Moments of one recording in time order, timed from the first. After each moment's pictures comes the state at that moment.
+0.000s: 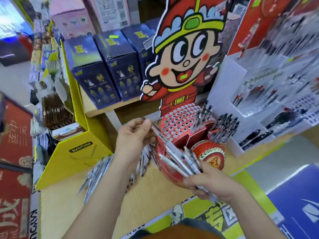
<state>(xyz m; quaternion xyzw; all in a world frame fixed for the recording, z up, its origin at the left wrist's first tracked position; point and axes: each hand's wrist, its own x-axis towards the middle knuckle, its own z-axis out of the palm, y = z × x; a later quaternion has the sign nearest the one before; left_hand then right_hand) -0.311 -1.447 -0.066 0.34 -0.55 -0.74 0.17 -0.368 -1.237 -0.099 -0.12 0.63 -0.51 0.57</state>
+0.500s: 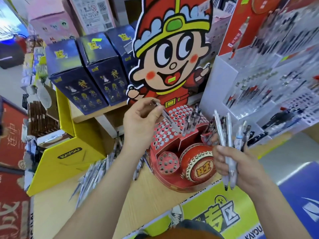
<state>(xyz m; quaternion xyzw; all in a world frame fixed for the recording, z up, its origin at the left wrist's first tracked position) -0.367 -1.422 -0.043 0.23 -0.67 -0.66 0.25 -0.427 -1.190 -0.087 -0.06 0.49 -0.76 0.42</state>
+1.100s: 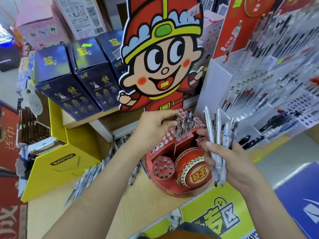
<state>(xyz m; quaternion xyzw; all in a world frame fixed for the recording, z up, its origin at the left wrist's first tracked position) -0.398 -1.418 -0.054 0.09 -0.89 -0.44 0.10 -0.438 -1.201 -0.076 -0.05 0.56 -0.74 0.37</state>
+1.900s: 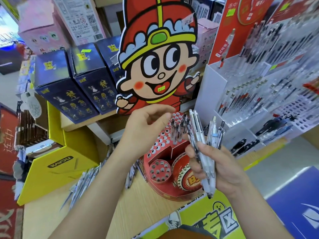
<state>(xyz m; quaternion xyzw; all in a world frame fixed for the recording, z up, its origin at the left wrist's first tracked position) -0.378 -1.407 -0.010 0.13 -0.84 -0.51 0.15 -0.428 -1.217 -0.057 -0.08 0.40 -0.78 0.48</state>
